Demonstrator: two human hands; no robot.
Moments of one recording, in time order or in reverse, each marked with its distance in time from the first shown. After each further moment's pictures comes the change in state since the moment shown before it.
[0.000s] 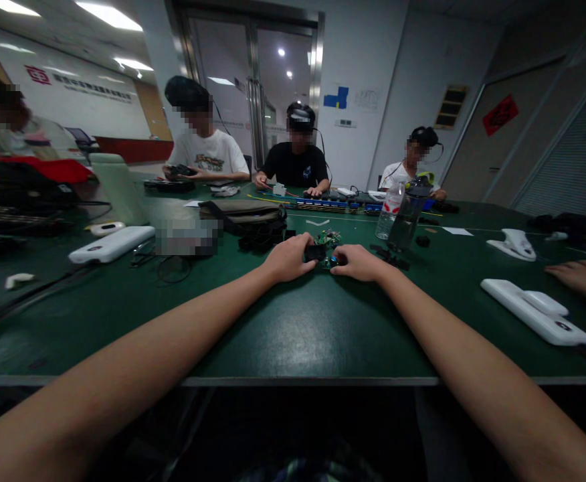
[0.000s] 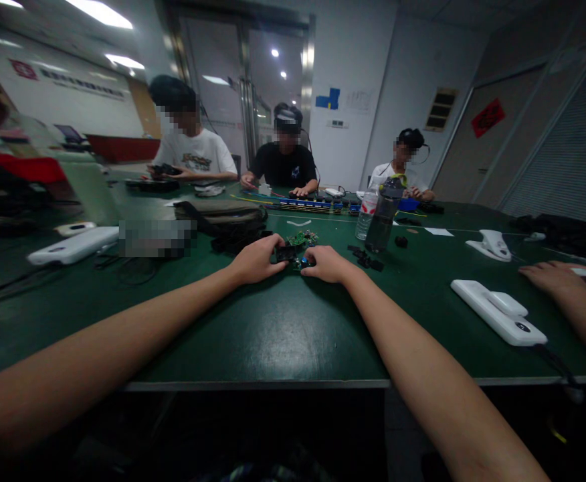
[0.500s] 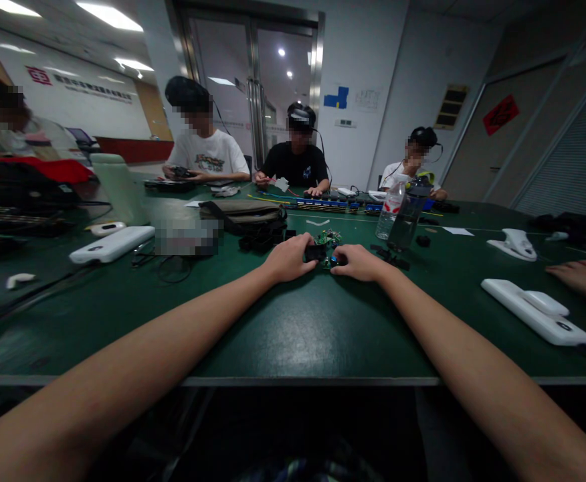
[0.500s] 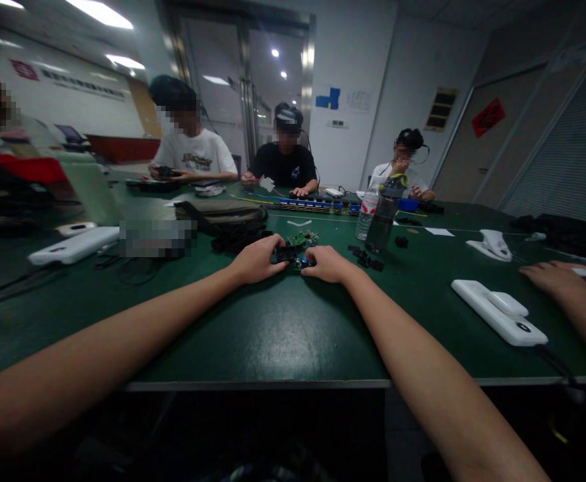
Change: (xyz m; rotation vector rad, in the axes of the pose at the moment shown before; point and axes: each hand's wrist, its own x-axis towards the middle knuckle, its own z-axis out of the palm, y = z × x) left_hand 0.000 0.000 0.000 0.002 -0.002 0.003; right_hand 0.000 0.001 0.000 -0.001 -0.002 0.001
